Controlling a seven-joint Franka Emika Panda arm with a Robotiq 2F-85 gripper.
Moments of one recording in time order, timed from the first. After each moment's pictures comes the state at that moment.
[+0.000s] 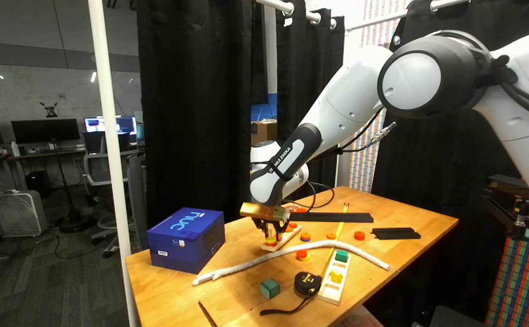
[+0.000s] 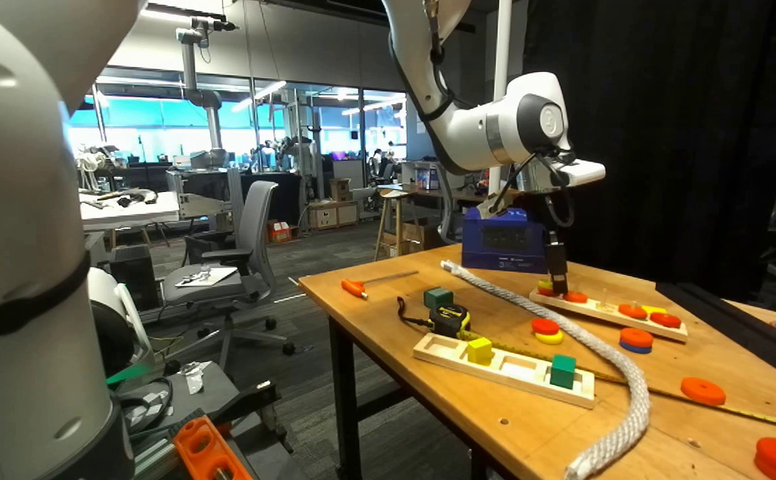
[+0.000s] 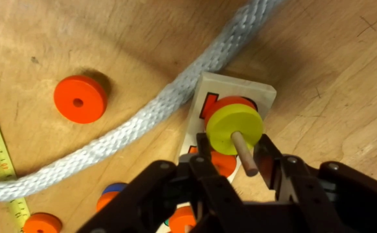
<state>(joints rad) 0.14 0.55 -0.20 -1.83 -0.14 2.47 1.17</state>
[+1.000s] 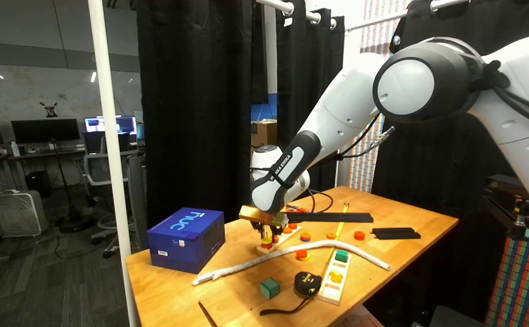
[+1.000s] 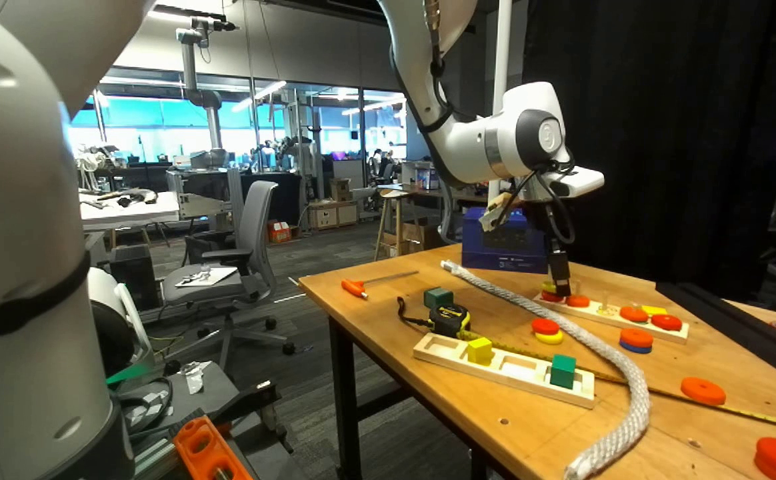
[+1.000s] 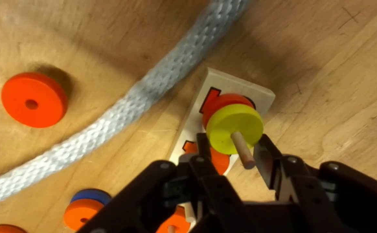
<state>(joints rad) 0.14 0.58 -0.20 -1.84 -0.14 2.60 1.17</state>
